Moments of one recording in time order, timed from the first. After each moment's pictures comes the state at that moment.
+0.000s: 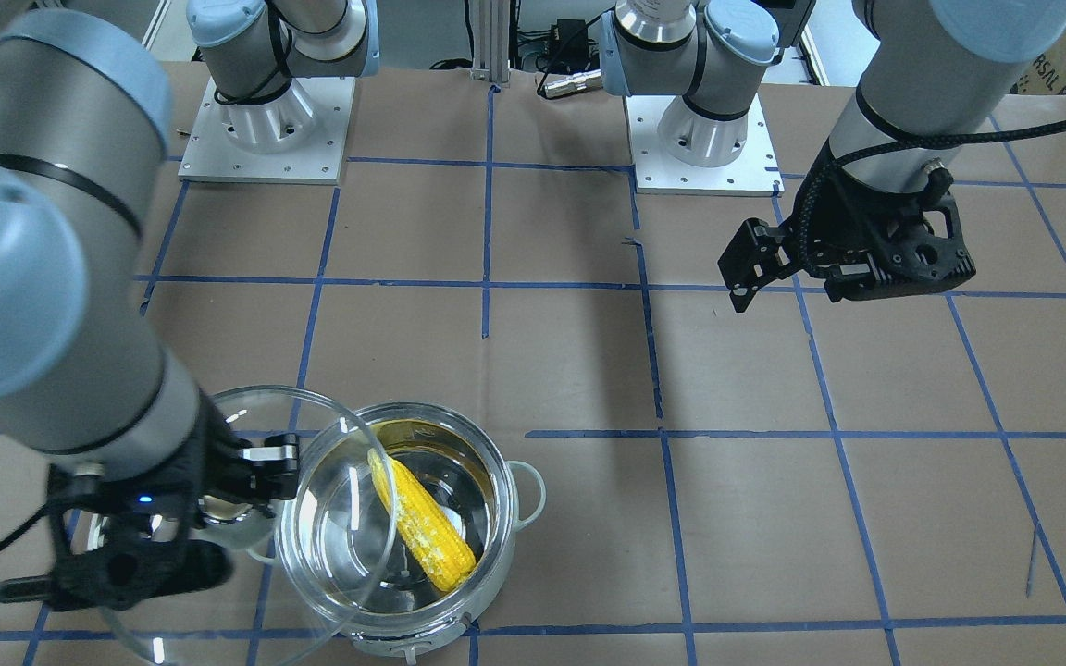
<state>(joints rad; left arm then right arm) -1.51 -1.68 -1.48 -1.54 1.58 -0.08 1.68 -0.94 0.80 -1.46 -1.60 -0.05</state>
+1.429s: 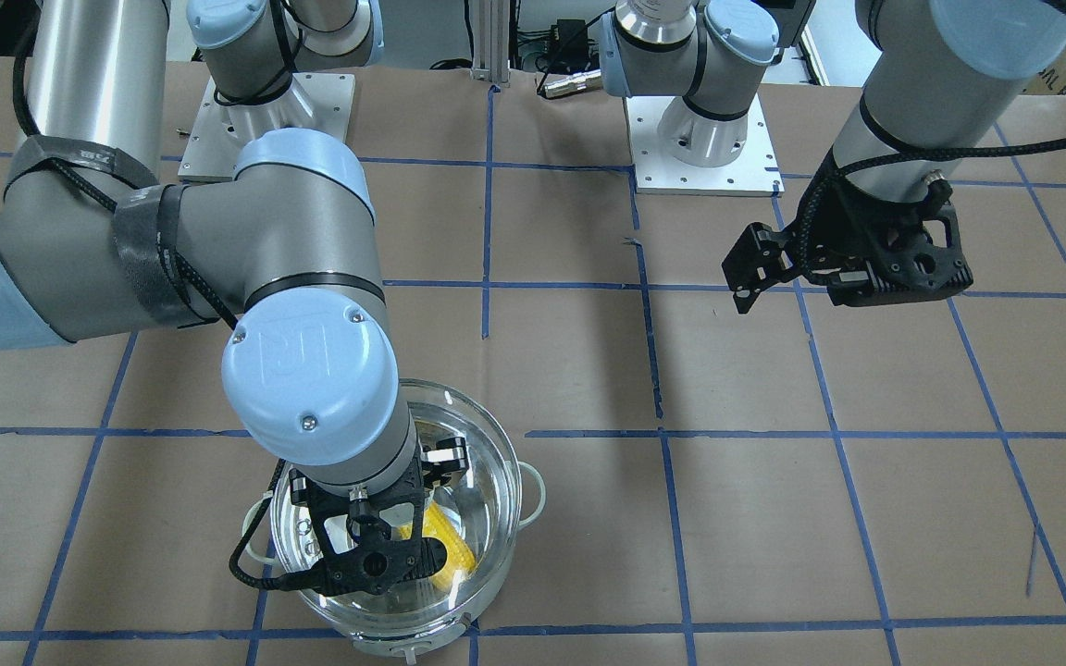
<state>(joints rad) -1.50 -1.68 -1.49 -1.54 1.59 -0.05 1.79 -0.87 0.88 -1.48 -1.54 0.03</state>
